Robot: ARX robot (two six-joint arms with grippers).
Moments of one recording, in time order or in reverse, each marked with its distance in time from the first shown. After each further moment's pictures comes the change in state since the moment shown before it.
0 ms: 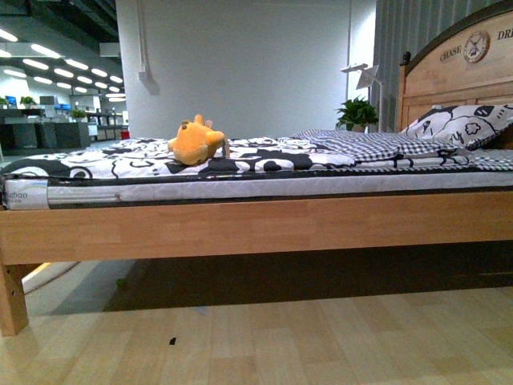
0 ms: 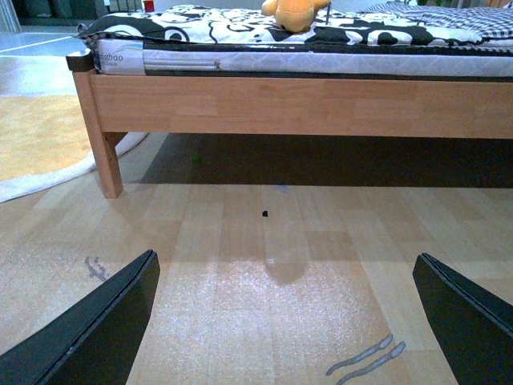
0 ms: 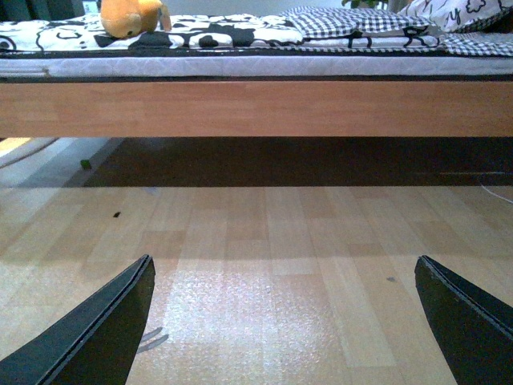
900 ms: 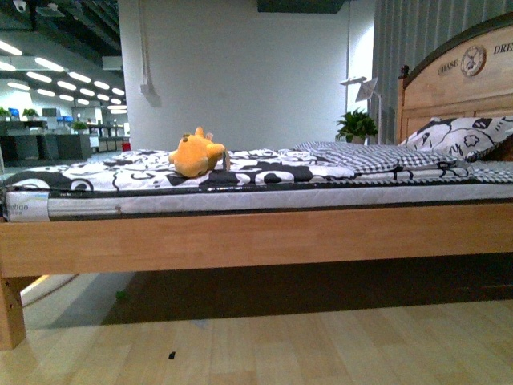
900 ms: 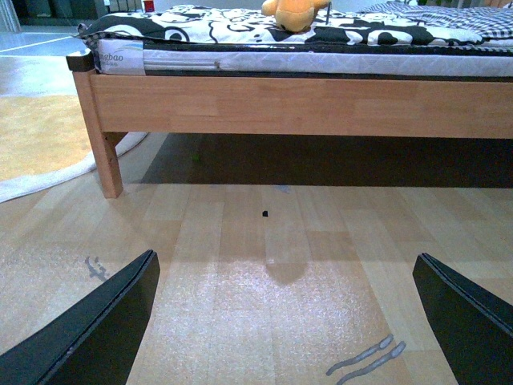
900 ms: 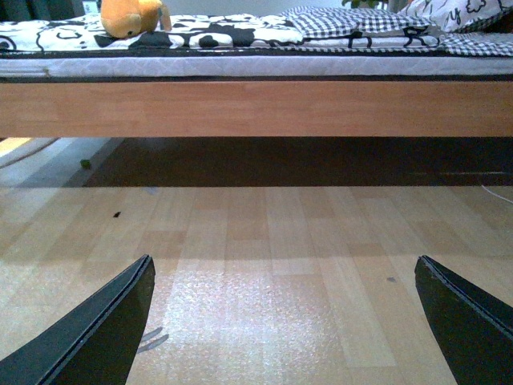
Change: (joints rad) left arm 0.000 0.000 0.000 0.000 0.000 0.000; right arm 0.000 0.000 0.000 0.000 0.000 0.000
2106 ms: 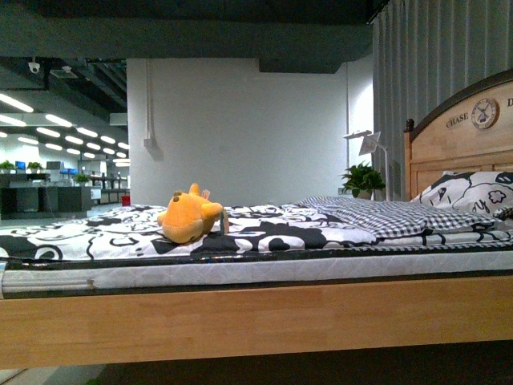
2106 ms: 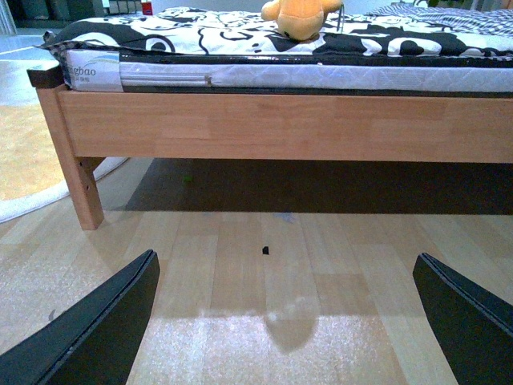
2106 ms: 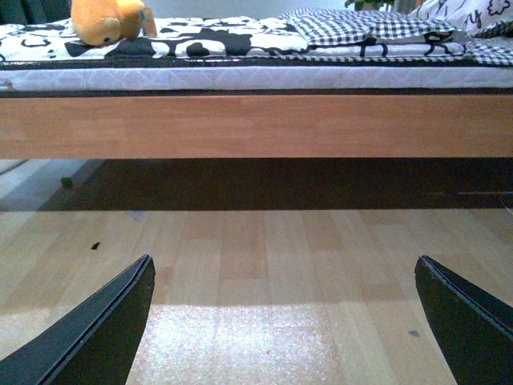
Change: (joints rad) left arm 0.000 0.000 0.000 0.000 0.000 0.000; right arm 0.000 0.000 0.000 0.000 0.000 0.000
